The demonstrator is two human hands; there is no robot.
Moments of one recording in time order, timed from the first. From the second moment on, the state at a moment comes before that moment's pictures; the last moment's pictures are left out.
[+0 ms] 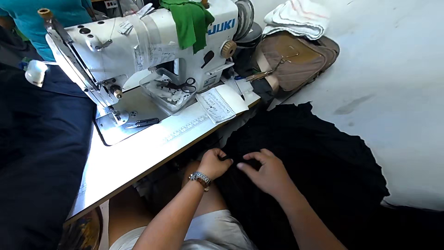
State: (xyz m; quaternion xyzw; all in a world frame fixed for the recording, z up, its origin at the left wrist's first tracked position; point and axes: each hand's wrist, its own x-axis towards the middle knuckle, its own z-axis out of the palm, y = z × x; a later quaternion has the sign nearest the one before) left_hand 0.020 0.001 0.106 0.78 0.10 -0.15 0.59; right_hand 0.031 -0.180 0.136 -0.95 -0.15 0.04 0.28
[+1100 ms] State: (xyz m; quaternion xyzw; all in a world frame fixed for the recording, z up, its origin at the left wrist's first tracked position) left_hand 0.032 -0.007 0.131 0.70 0.14 -0.15 0.68; right_hand 0.034 -0.184 0.130 -0.93 -0.21 -0.07 0.29
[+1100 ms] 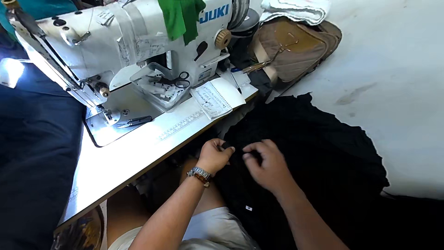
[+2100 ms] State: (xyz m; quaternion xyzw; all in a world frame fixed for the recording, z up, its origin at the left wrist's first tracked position) left_hand 0.042 -0.010 0.064 0.94 -0.05 -0.22 0.25; right_hand 0.065 -0.266 0.165 -0.82 -0.01 -0.29 0.50
